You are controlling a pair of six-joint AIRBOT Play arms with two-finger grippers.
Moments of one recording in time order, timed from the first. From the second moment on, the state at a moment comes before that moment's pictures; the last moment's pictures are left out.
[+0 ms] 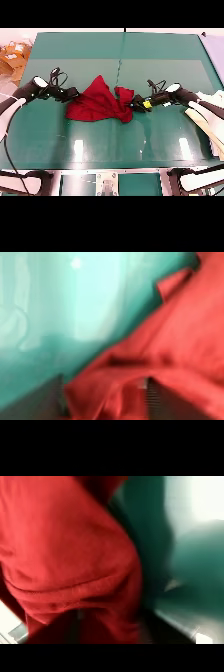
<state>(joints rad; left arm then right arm) -0.03 -1.60 1.10 0.86 -0.73 -1.29 0.08 -1.67 1.03 -0.69 1.00 1.33</state>
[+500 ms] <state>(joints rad) -0.03 -1.43 1.31 0.81 -0.87 -1.18 0.02 -1.56 1.31 -0.68 1.16 1.29</state>
